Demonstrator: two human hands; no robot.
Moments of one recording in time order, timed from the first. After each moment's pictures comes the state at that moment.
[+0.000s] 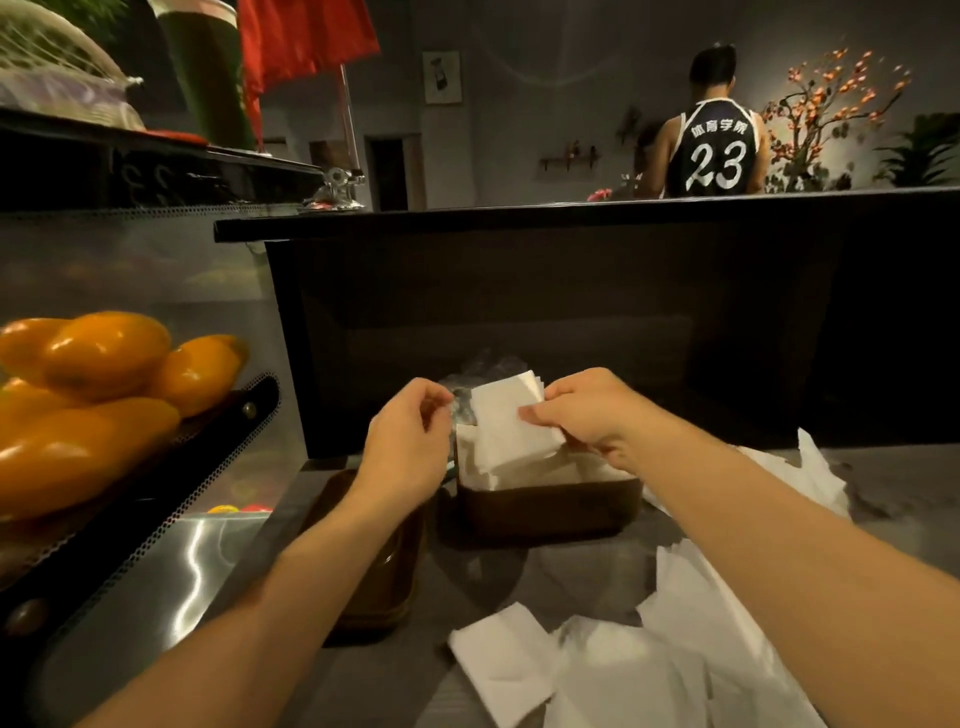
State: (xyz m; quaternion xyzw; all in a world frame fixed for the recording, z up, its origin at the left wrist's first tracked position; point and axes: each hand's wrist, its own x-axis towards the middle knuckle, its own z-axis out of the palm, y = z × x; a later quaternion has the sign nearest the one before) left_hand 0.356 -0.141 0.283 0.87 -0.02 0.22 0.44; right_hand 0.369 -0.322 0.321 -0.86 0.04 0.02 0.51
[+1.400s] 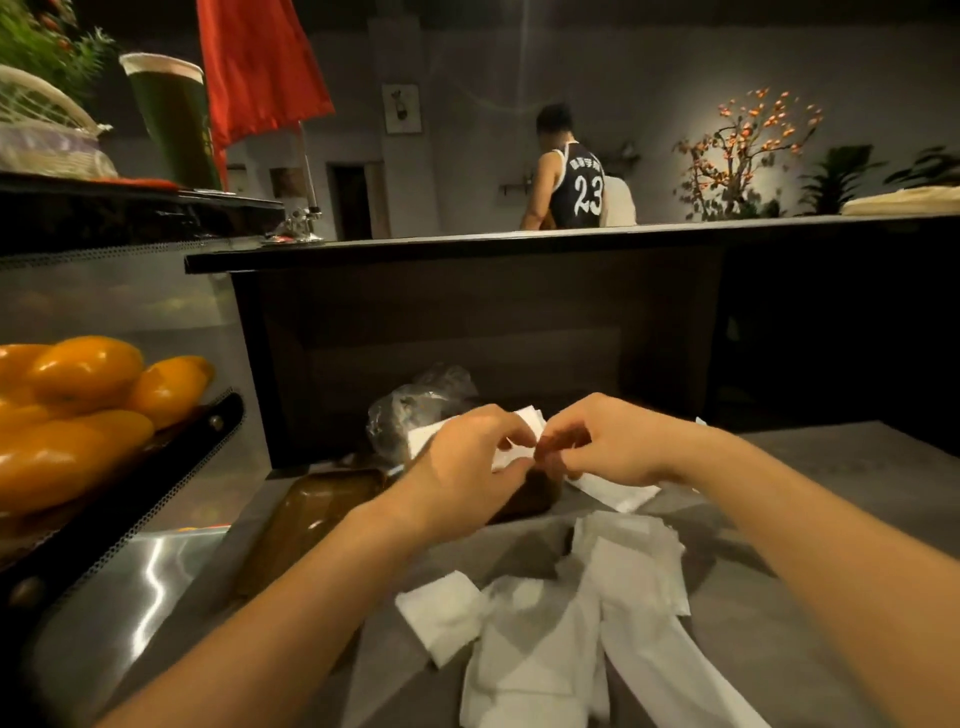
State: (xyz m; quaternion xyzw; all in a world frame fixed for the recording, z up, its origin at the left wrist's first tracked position) left_hand 0.294 -0.204 0.305 0.92 -0.28 0.14 0.24; right_hand 0.295 -0.399 0.327 -0.95 -0.16 0.04 0.28
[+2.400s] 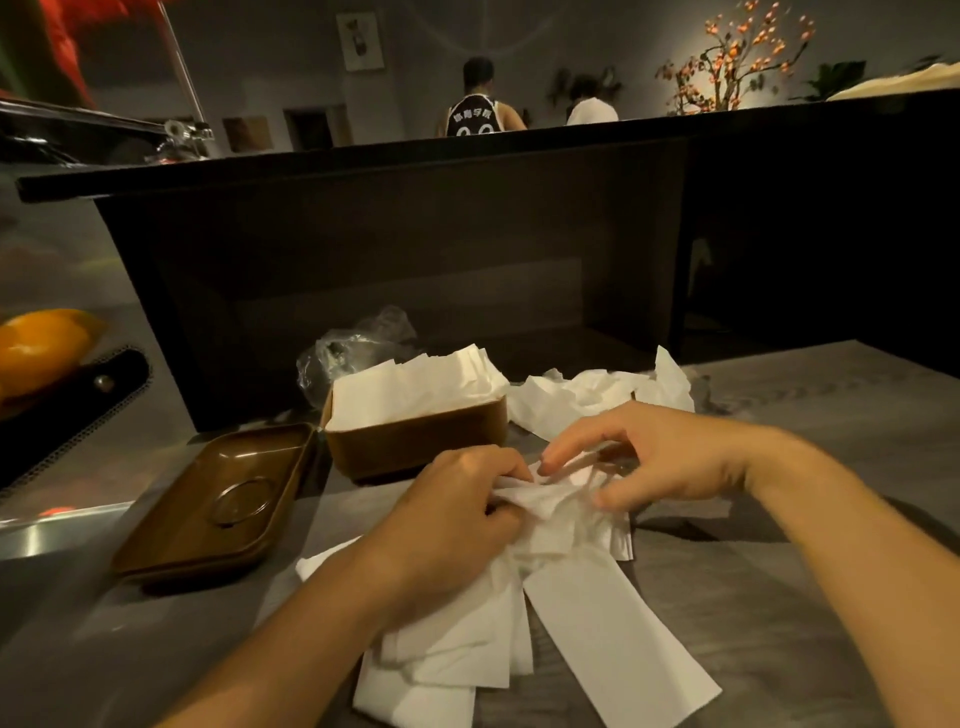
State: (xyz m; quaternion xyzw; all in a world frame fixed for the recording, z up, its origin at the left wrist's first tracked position) left_hand 0.270 -0.251 0.227 0.90 -0.31 0.01 0.31; right_hand 0.274 -0.491 0.255 -0.89 -0.22 0.14 0.38
